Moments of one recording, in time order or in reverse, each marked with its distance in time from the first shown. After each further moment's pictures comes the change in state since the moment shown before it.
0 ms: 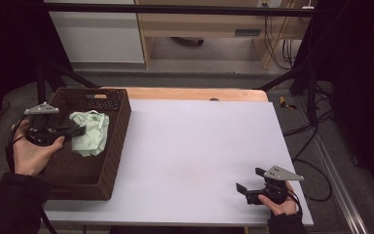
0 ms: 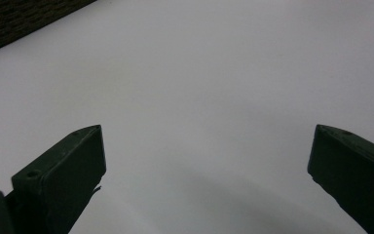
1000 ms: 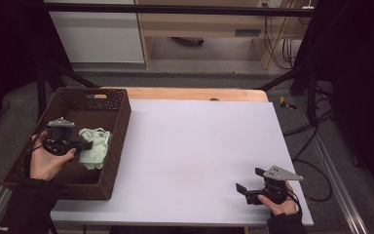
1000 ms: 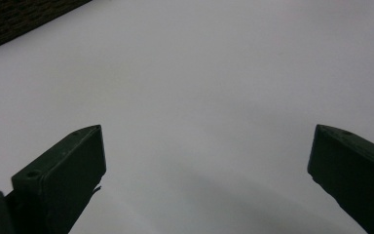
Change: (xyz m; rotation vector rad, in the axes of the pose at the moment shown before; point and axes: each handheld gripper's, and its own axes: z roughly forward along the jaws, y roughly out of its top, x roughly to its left) left arm 0.013 -0.039 0.050 0.155 -0.010 -0.014; right arm 0.000 0.000 0.001 0.006 -0.001 -0.006
